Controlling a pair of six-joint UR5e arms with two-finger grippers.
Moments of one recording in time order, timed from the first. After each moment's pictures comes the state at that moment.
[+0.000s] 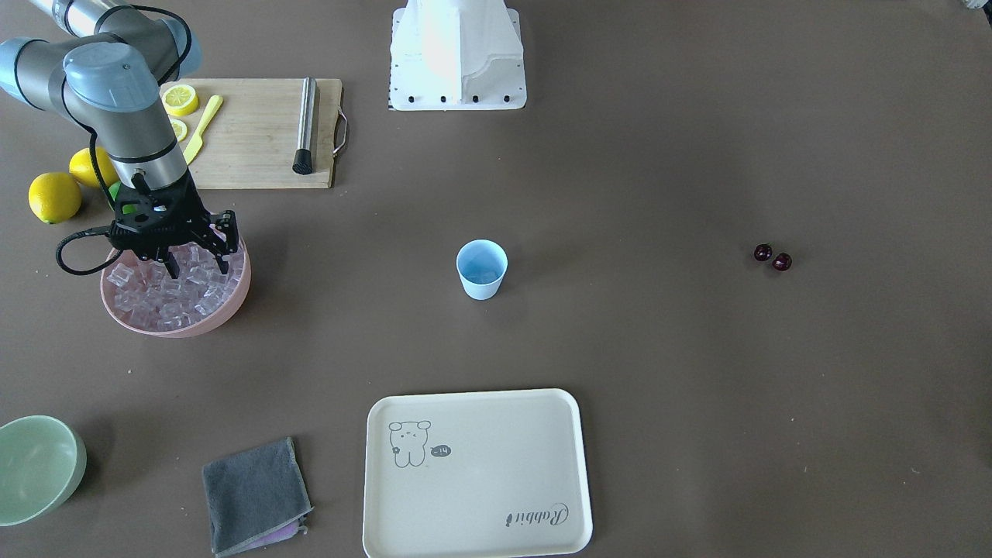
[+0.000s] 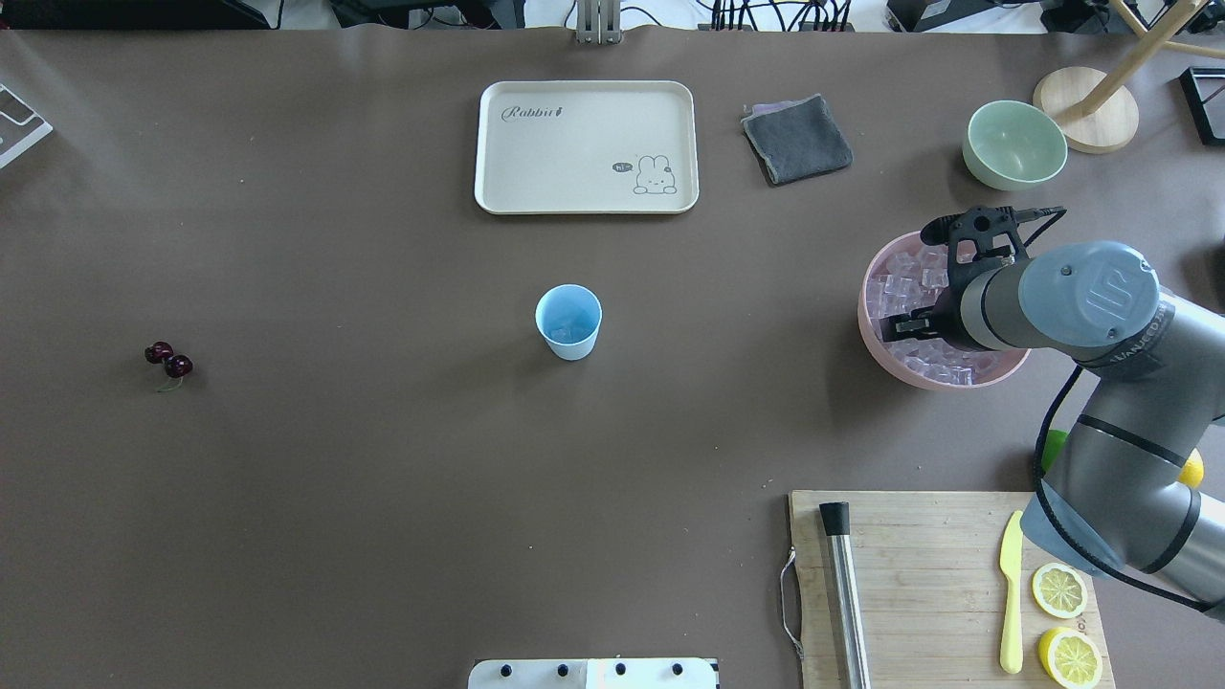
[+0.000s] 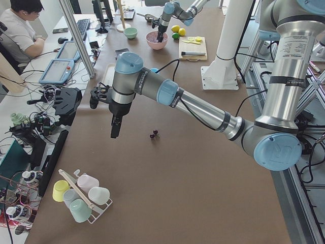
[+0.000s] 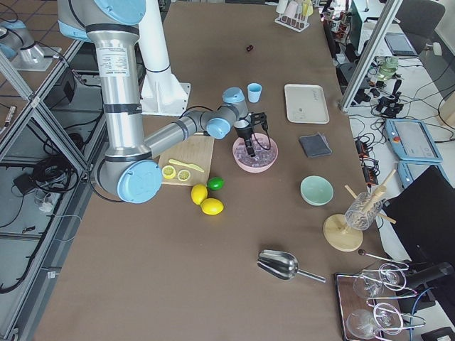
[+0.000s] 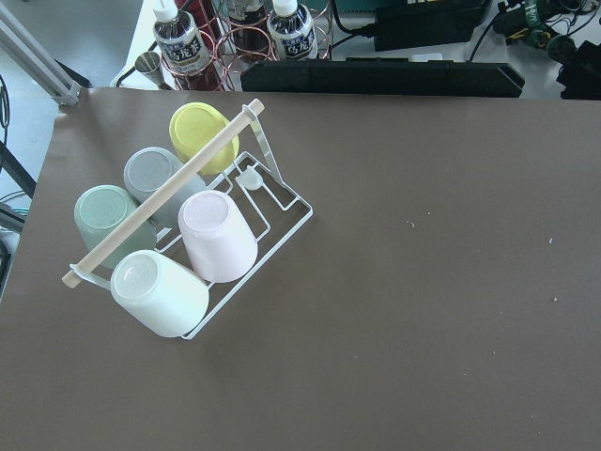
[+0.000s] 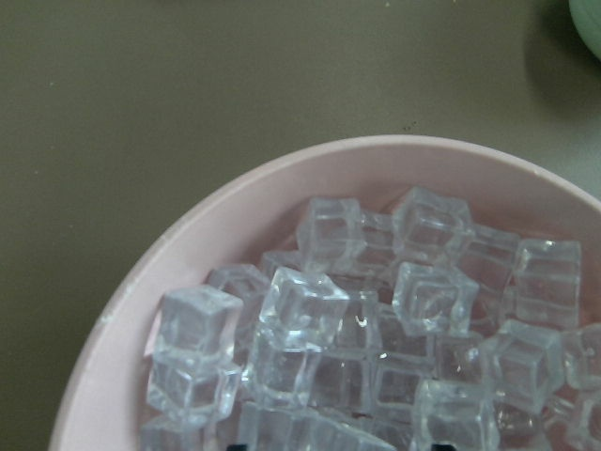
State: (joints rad) left arm -1.59 -1.71 -1.89 -1.52 -2.18 -0.35; right arm 0.68 -1.46 1.86 -1.22 1.72 0.94
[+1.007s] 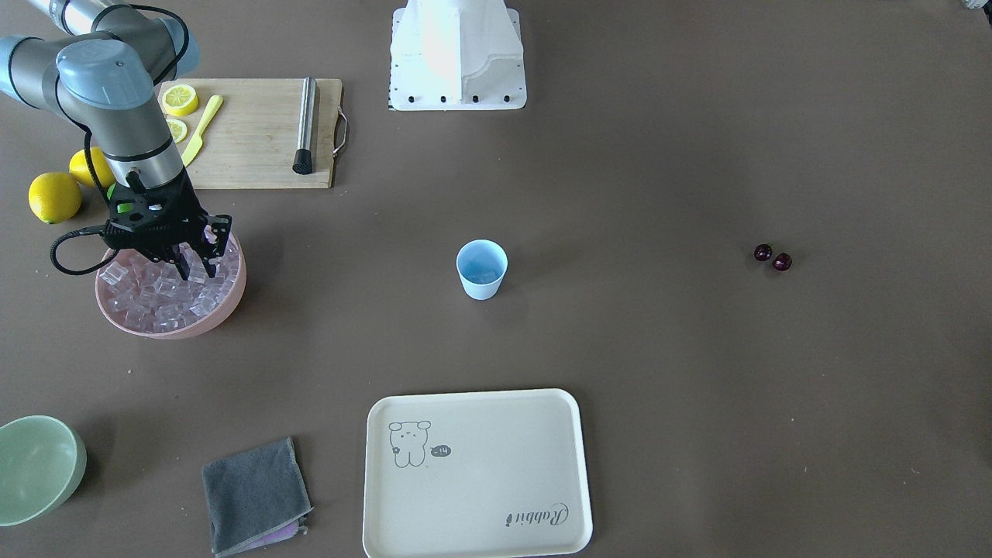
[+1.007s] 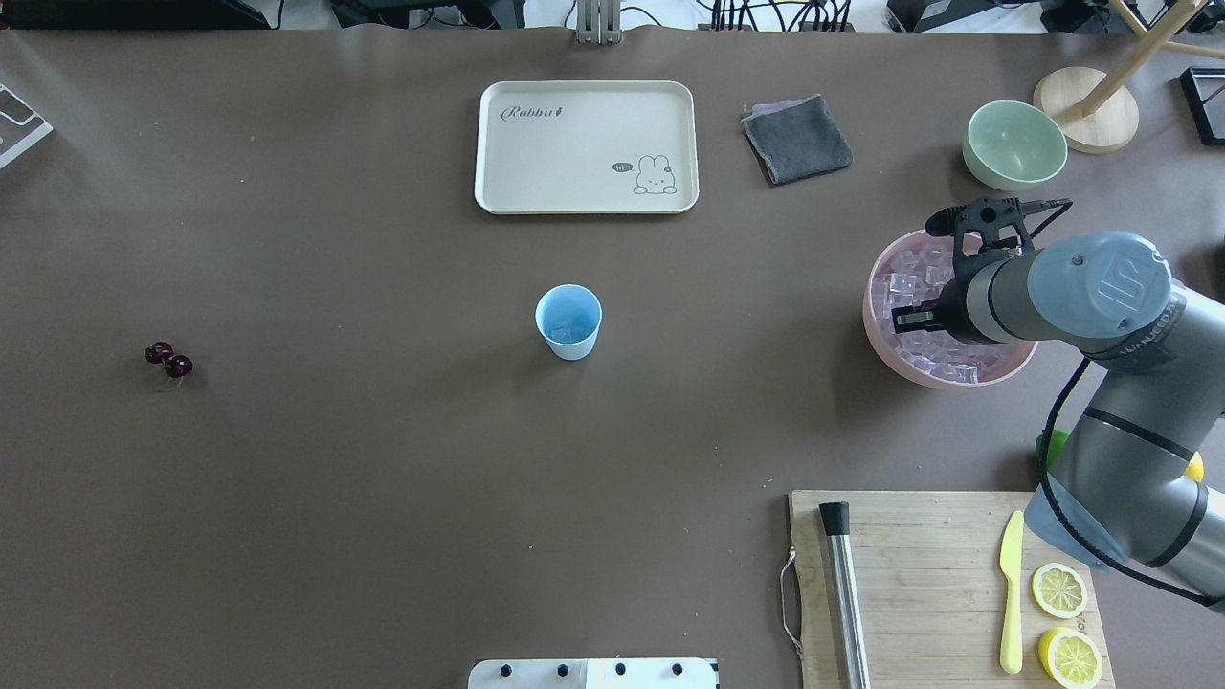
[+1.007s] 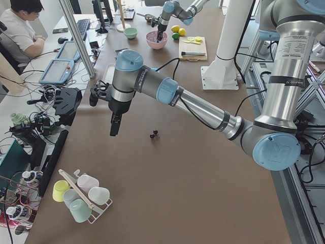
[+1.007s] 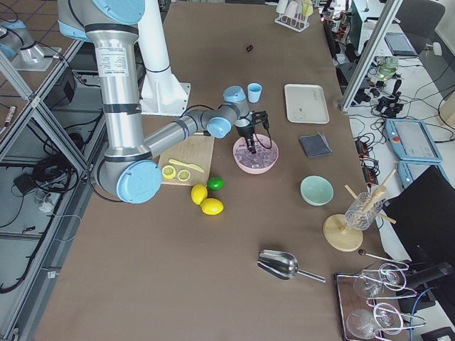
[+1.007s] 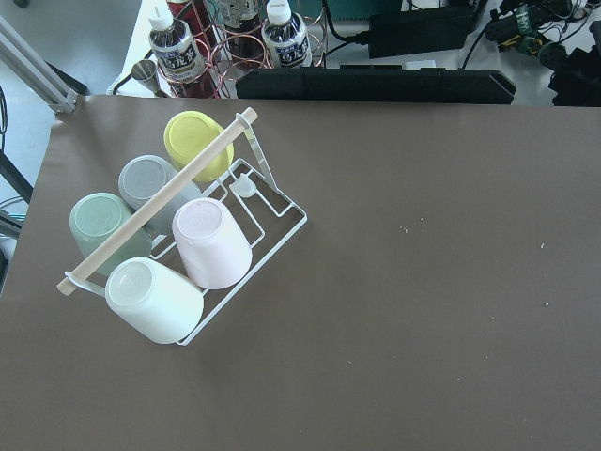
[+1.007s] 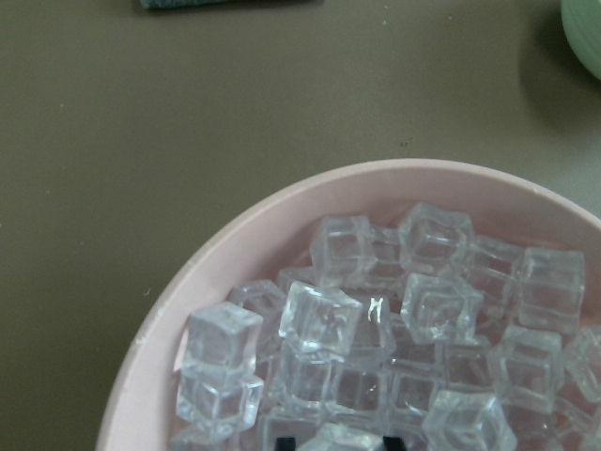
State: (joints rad) left arm -1.59 -1.72 -1.90 -1.52 -2.18 -0.35; right arm 0.70 -1.46 1.88 -1.22 1.73 0.94
